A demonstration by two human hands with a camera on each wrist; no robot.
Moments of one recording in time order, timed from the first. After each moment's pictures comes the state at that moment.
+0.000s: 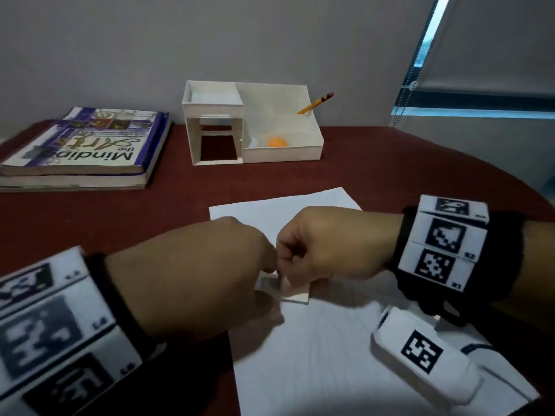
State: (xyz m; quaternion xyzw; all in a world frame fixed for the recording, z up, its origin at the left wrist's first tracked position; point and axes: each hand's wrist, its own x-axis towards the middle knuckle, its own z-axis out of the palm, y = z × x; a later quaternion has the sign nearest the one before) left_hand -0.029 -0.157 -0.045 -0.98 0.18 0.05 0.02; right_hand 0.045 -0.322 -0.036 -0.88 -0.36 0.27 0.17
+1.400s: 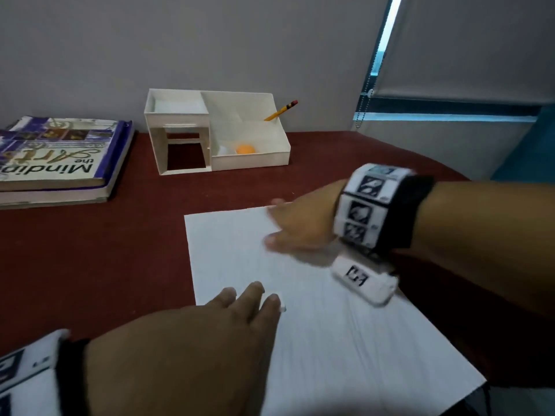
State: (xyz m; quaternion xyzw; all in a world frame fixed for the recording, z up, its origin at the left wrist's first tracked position) left_hand -0.061 -0.186 -0.118 -0.94 0.29 -0.13 -0.07; right_hand 0.099 -0.327 -0.038 -0.89 -0.32 0.25 -0.19
